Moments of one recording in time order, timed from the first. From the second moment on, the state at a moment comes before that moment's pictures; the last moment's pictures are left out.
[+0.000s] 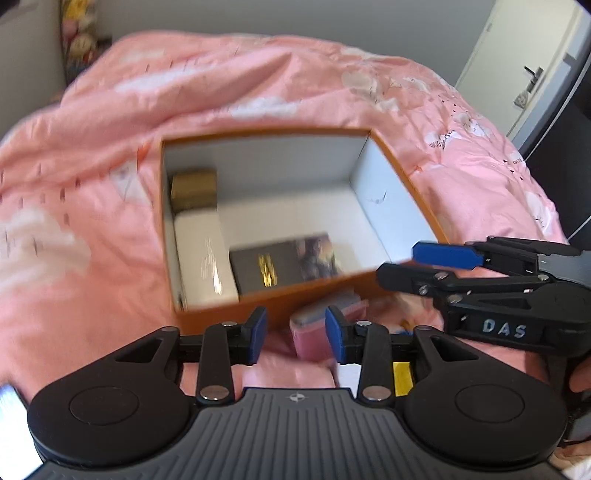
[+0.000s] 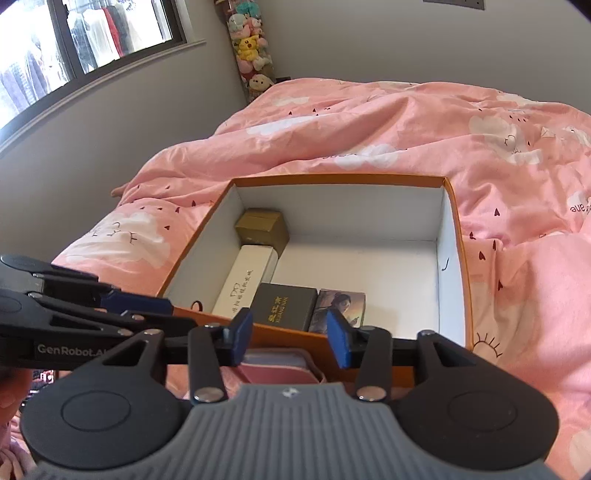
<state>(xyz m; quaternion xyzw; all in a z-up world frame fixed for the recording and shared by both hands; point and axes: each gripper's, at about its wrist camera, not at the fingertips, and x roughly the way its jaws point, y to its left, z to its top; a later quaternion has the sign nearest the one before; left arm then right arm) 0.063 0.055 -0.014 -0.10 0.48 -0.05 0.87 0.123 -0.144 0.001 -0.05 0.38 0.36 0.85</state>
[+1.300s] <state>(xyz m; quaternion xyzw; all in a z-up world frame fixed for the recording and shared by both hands) 0.037 0.080 -0.044 -0.22 0.54 0.00 0.81 0.066 -0.125 -0.050 -0.17 0.48 0.44 0.73</state>
